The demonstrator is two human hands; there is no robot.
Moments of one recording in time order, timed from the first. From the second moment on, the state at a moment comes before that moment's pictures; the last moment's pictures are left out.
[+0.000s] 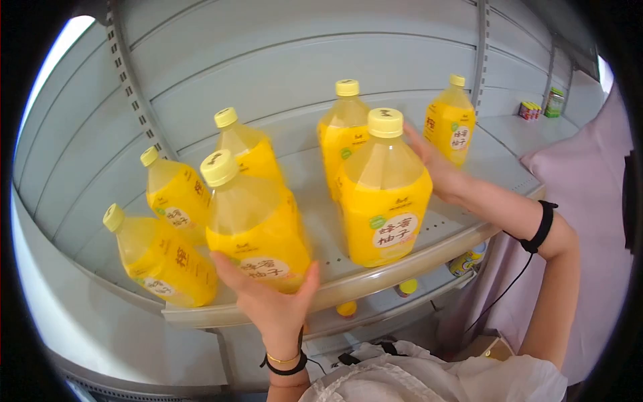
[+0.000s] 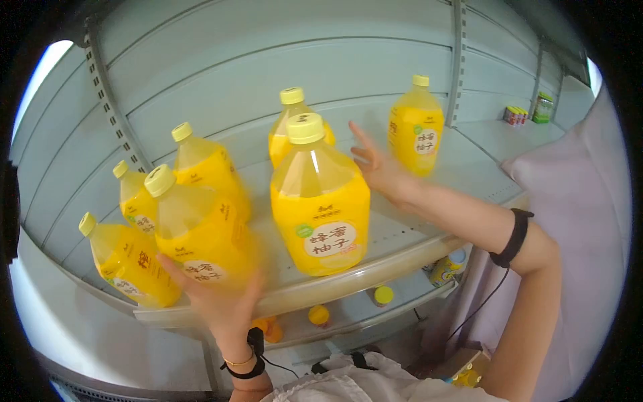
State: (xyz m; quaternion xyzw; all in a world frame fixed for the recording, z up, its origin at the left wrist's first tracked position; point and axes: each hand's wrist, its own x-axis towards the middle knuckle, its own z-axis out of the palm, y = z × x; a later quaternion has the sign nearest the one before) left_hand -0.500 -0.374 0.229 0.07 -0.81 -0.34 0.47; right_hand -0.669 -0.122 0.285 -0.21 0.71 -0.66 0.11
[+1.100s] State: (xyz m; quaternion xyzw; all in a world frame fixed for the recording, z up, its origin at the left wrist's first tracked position) left_hand -0.512 -0.364 0.227 0.02 -0.79 -0.28 0.55; right_hand -0.714 -0.023 0.267 -0.25 0.68 -0.69 -0.05
